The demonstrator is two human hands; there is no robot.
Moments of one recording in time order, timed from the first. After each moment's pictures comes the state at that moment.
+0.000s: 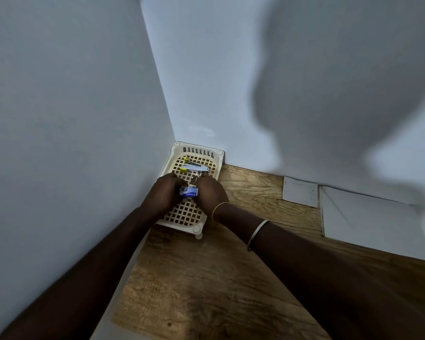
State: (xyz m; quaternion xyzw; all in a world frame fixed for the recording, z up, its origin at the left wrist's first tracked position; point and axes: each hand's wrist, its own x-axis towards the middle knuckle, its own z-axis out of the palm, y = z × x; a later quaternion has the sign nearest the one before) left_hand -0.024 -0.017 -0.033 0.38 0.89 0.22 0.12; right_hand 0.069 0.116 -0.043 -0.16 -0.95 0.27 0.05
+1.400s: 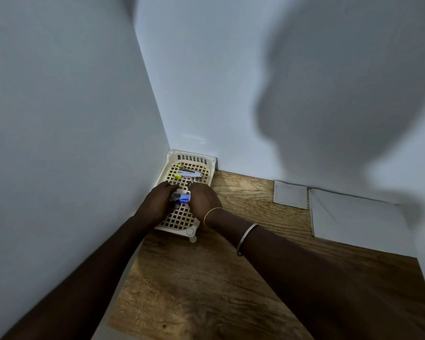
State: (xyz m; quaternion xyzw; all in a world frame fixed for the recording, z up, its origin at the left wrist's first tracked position) left_hand -0.009 -0.026 -0.024 0.38 0.90 0.18 0.13; right_hand 0.085 0.111 -0.028 -0.15 -0.95 0.26 0.05
